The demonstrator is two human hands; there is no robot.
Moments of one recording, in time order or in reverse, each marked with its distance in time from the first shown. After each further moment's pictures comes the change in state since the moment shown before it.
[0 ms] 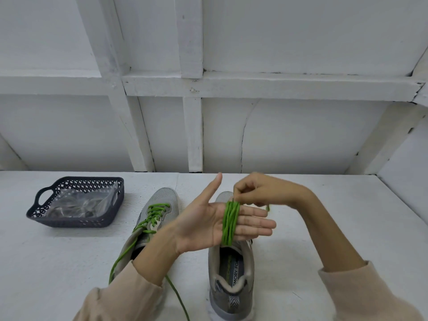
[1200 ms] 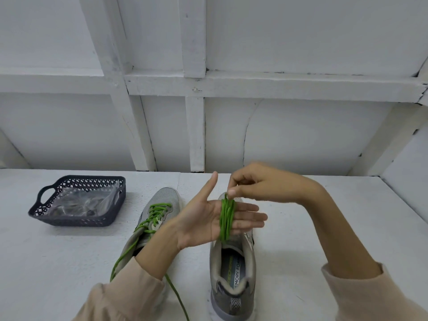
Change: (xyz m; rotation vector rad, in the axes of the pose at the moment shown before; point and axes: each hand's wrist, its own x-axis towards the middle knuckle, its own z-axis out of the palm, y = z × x) left_hand 0.003 0.003 -0.010 -0.053 0.159 -0.003; right_hand -0.006 -0.031 -0.008 -0.176 0.040 -0.121
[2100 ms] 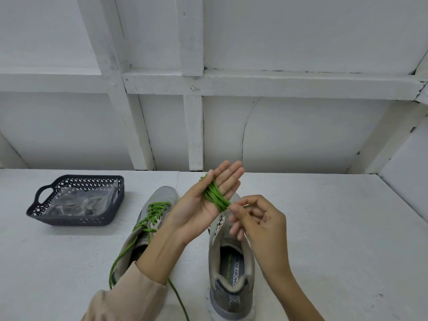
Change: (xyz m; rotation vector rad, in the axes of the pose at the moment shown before) left_hand 0.001 0.003 0.017 -0.317 0.123 0.532; right_hand -0.022 0.009 0.121 0.812 0.952 0.006
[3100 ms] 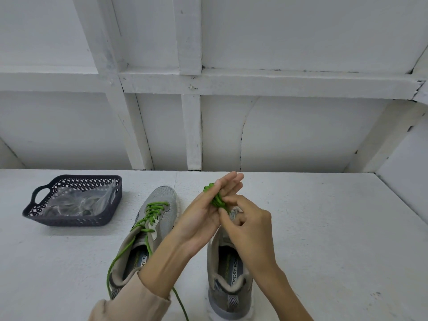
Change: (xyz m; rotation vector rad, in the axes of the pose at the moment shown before) left_hand -0.007 -0.018 -0.005 0.339 0.101 0.028; right_hand 0.003 0.015 0.013 -0.542 -0.001 -0.259
